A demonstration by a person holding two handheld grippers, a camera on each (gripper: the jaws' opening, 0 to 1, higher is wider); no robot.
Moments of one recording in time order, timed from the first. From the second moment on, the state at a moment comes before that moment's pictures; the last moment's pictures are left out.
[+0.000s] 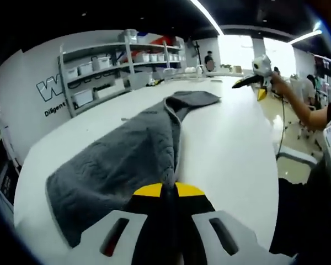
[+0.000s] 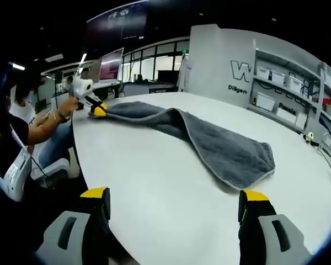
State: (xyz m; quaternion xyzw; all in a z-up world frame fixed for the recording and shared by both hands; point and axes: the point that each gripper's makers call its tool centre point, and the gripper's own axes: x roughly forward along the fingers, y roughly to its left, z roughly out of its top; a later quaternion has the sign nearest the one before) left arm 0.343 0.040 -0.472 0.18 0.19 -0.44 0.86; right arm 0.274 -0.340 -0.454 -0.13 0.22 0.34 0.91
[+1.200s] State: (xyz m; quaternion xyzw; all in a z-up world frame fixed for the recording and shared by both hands) left arm 0.321 0.040 -0.455 0.12 0.17 -0.45 0.87; right arm 0.275 -0.331 -0.452 -0.14 0.24 0.35 0.90
